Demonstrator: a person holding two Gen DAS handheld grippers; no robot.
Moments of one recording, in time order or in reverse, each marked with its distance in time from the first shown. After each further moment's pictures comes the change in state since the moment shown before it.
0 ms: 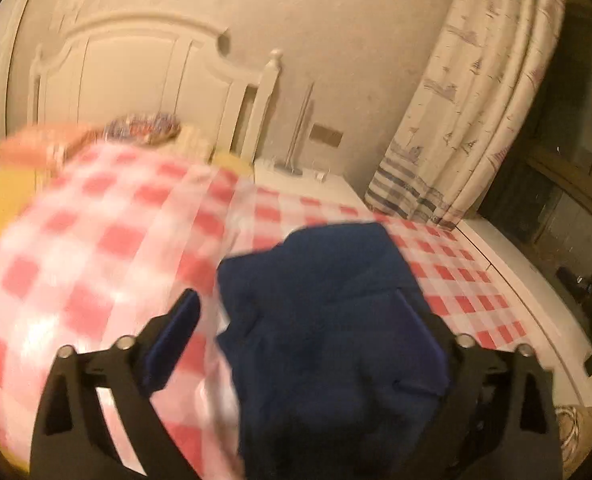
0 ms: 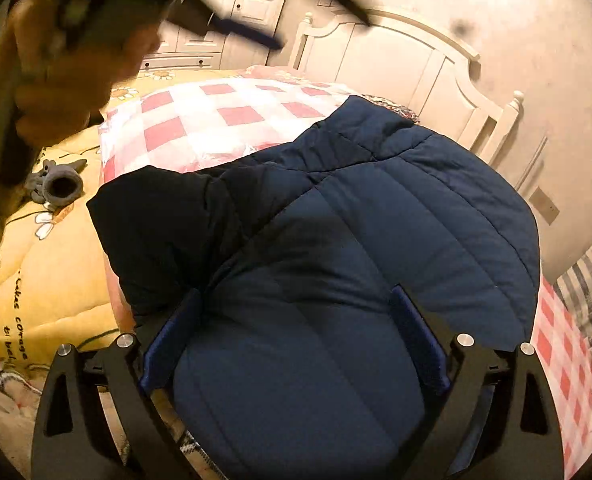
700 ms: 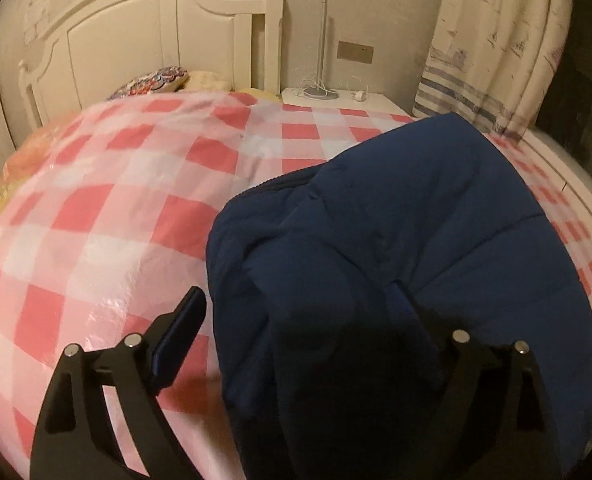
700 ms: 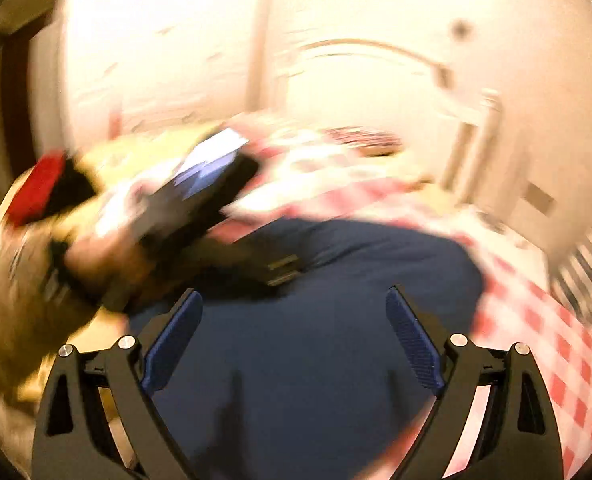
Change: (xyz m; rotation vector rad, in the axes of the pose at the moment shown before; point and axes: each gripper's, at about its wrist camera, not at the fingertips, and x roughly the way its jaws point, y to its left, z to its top) left arm 0.137 0.017 -0.047 0.119 0.256 0.170; right arm -0.055 -0.104 0.036 0.204 -0.139 0.018
